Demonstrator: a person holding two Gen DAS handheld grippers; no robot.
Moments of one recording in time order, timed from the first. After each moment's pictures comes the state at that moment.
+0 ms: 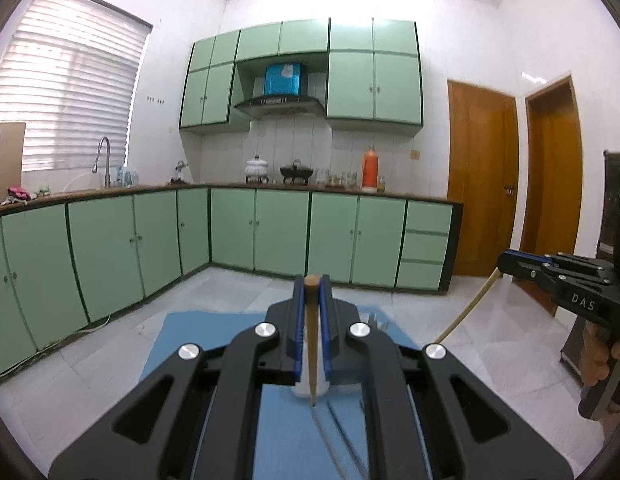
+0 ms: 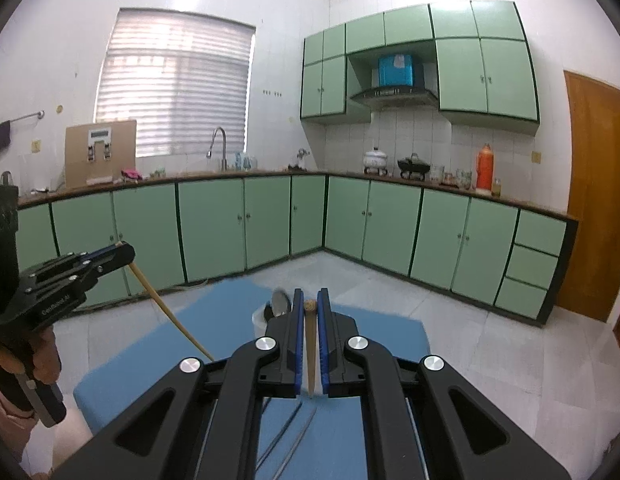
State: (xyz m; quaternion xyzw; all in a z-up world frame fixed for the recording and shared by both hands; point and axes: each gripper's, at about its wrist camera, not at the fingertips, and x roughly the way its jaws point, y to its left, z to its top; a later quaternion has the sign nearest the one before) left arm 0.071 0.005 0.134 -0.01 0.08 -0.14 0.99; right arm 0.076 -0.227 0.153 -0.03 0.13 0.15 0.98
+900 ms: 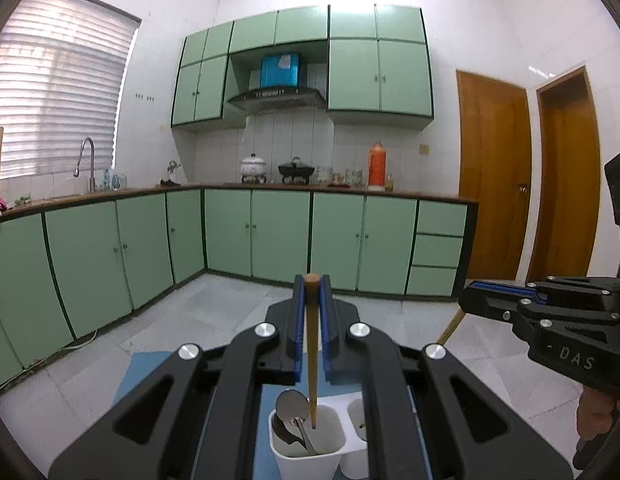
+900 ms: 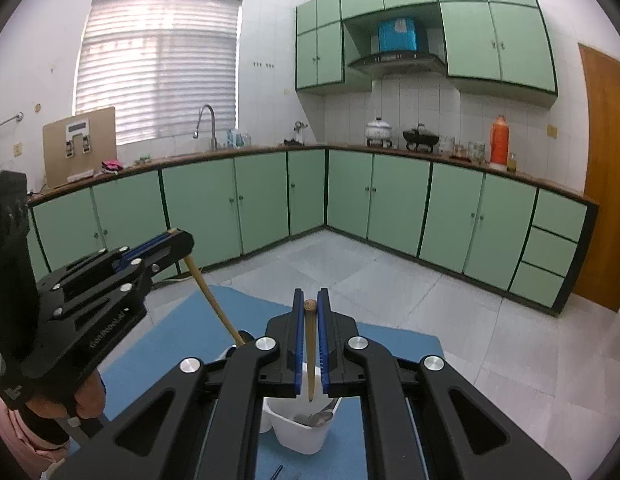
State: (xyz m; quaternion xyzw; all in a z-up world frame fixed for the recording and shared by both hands) left arm 0.257 -0.067 0.132 0.00 0.10 -0.13 0.99; right arm 0.243 -0.209 0.142 -0.02 0.20 0.15 0.97
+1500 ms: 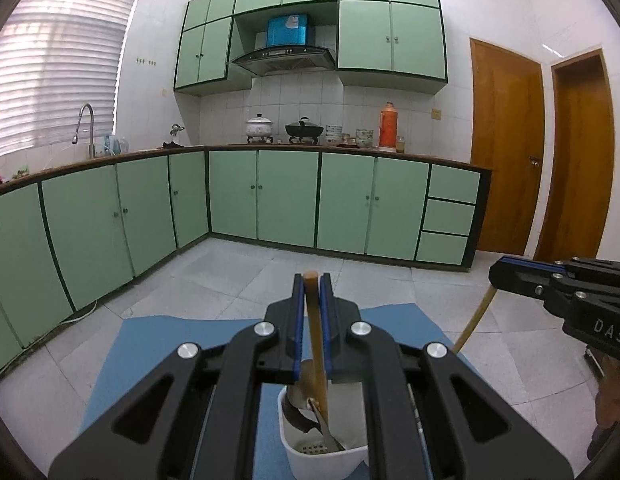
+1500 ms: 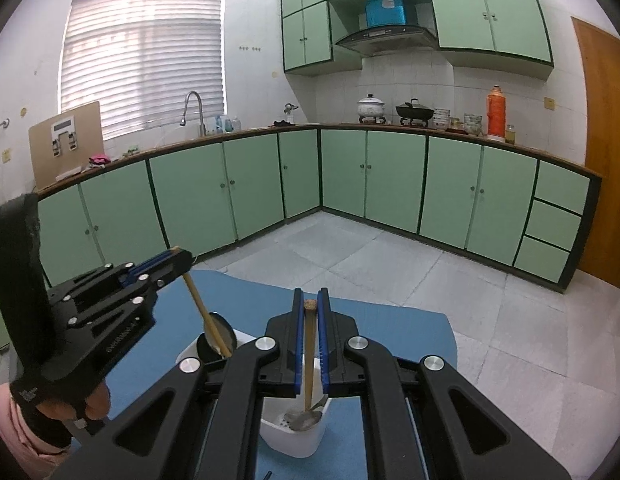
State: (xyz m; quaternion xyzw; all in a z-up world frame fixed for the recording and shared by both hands) left arm 0.302 -0.050 0.083 0.00 0.16 -0.12 0.98; right arm 0.279 -0.219 0.101 0.01 0.23 0.14 0.96
